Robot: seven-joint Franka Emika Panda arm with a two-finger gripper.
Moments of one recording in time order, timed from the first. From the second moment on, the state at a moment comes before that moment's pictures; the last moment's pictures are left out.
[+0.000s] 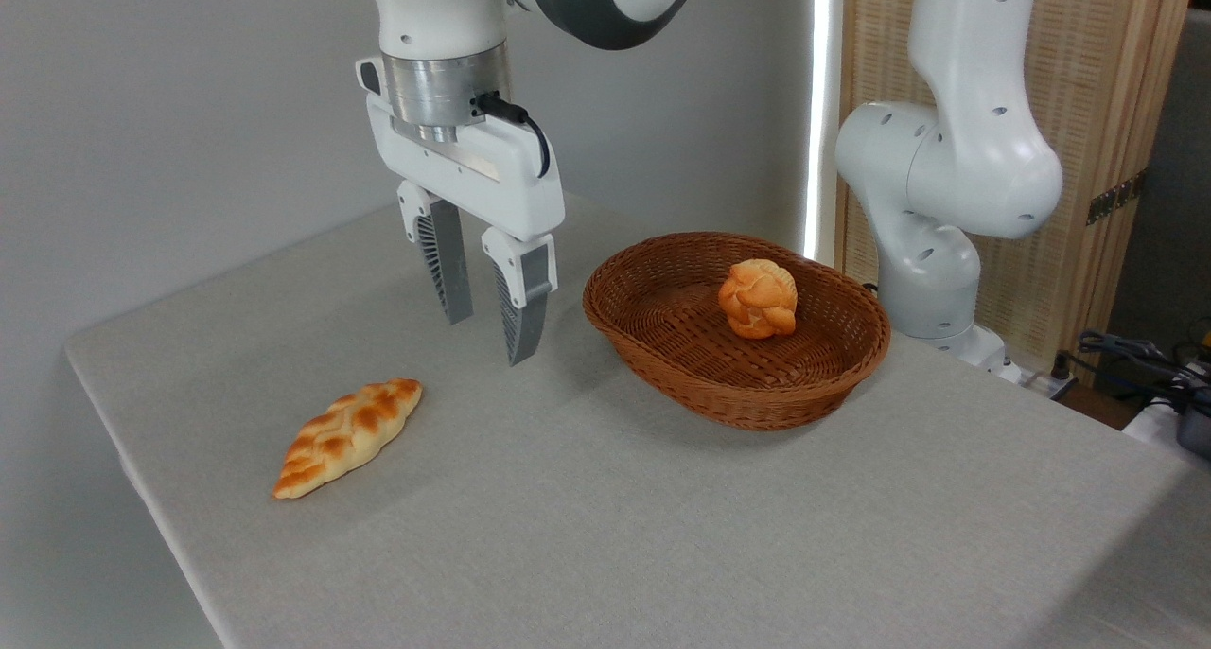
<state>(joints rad) -0.06 -0.13 -0.08 -1.94 -0.08 1.89 0.60</state>
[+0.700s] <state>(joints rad) -0.15 0.02 -0.10 -1.95 -0.11 2.20 0.41</state>
